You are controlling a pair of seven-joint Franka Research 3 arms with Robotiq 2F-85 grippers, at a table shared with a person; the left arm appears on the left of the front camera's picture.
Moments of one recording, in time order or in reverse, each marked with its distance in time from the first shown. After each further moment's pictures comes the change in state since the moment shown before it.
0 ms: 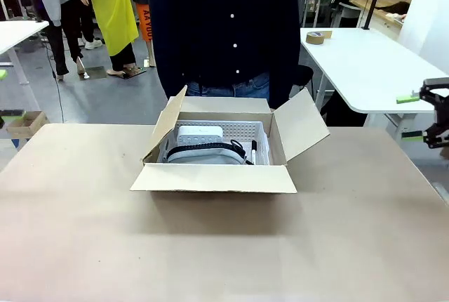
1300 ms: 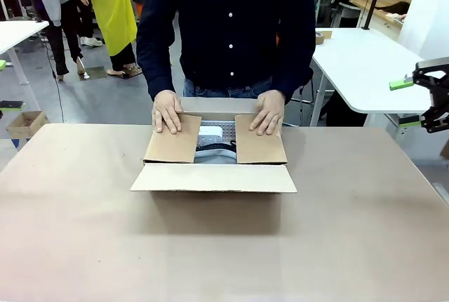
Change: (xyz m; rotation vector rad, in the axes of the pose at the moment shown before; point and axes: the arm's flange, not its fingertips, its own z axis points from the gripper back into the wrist) left arm -0.003 -0.019 -0.005 0.019 0.003 -0.022; right arm -0.006 0.041 -0.001 -0.049 0.022 0.065
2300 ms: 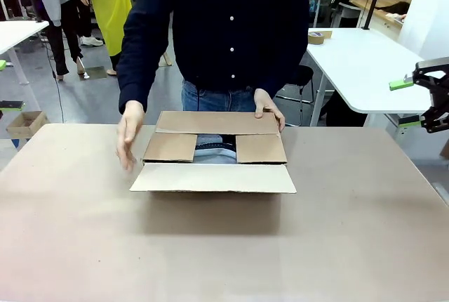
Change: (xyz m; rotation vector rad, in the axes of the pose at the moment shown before) left arm 0.000 0.000 0.000 0.000 0.000 0.000; right arm 0.000 0.000 0.000 0.000 0.000 0.000
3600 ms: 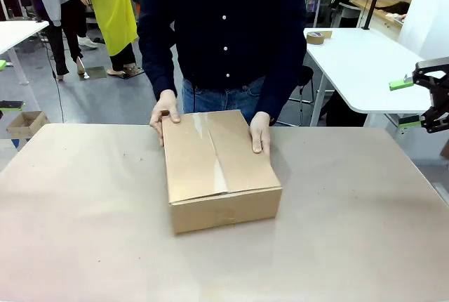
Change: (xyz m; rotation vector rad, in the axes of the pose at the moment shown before) left arm 0.000 0.000 0.000 0.000 0.000 0.000; right arm 0.000 0.000 0.000 0.000 0.000 0.000
